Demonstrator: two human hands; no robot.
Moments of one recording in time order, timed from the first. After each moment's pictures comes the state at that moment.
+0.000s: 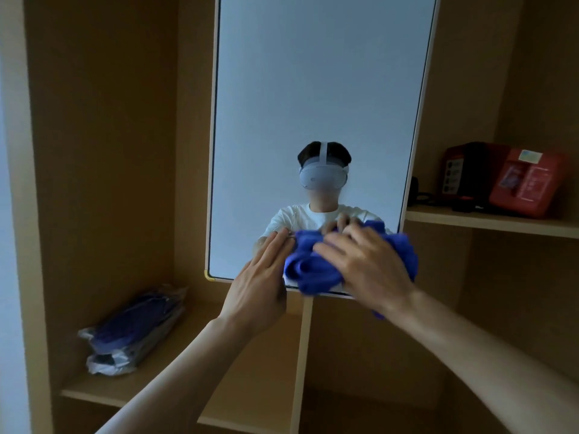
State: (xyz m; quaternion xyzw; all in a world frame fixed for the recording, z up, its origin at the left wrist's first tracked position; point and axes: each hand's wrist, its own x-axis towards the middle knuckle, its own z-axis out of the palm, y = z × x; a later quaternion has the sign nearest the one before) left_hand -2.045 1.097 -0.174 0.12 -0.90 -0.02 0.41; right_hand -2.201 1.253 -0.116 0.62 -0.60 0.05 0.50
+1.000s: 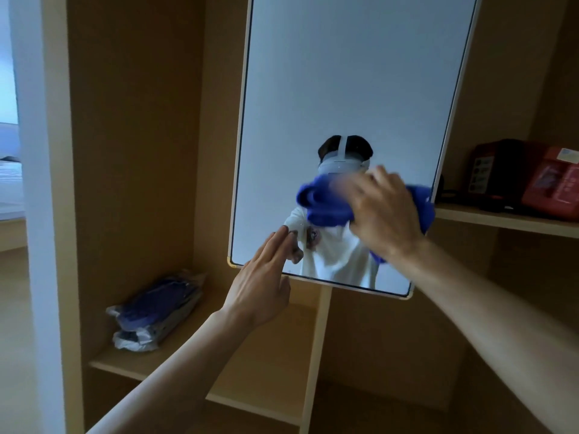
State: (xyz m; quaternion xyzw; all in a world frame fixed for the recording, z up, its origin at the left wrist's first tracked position) left_hand -2.019 1.087 -0.185 0.18 -0.89 -0.06 0.40; right_hand -2.182 1.226 -0.054 0.55 -0.62 0.11 0.55
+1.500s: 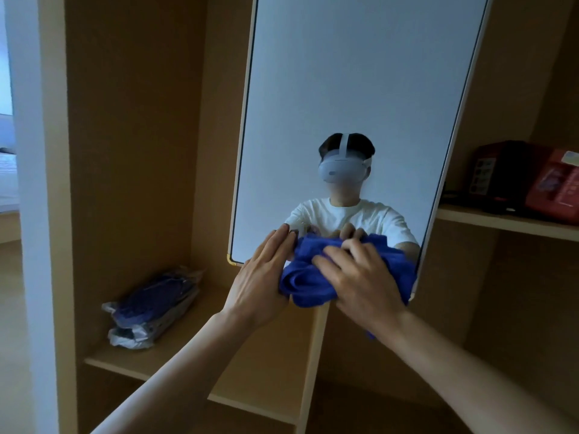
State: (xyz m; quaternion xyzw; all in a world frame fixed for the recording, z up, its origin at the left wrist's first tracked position) left_hand -2.022 1.081 -0.189 0.16 -0.89 -0.09 0.42; right_hand -2.176 1.223 -0.158 0.61 -0.61 0.06 0.50
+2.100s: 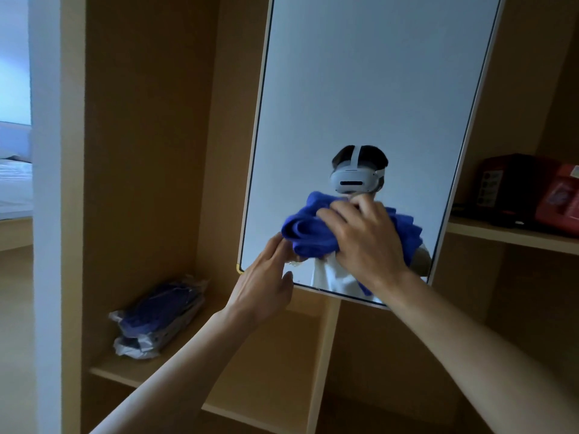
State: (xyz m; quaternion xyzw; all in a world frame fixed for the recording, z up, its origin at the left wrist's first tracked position) left_hand -2.017 1.071 -0.172 0.17 -0.87 -0.12 0.44; right_hand -2.161 1.198 -0.083 0.56 -0.61 0.09 0.55
